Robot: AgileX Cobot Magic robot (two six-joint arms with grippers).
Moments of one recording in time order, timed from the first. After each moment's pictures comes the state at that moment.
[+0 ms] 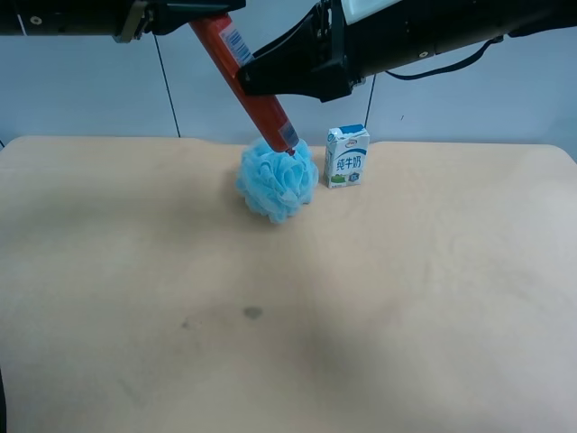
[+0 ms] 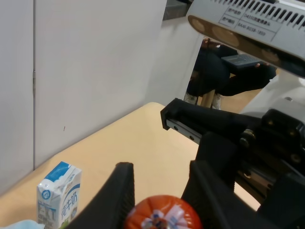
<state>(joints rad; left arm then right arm) -0.41 1.29 -0.92 -1.73 0.50 1.67 0.42 1.52 -1.15 1.31 0.84 -1.62</state>
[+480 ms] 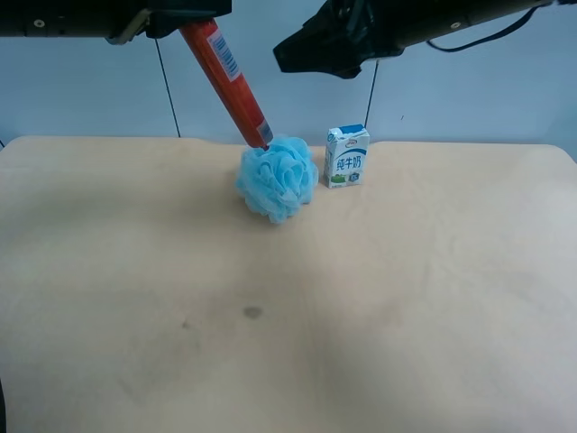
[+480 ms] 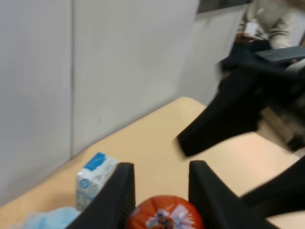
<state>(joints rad) -0.41 1.29 -0.92 -1.73 0.37 1.68 0.42 1.41 -1.15 1.00 0.59 -1.31</state>
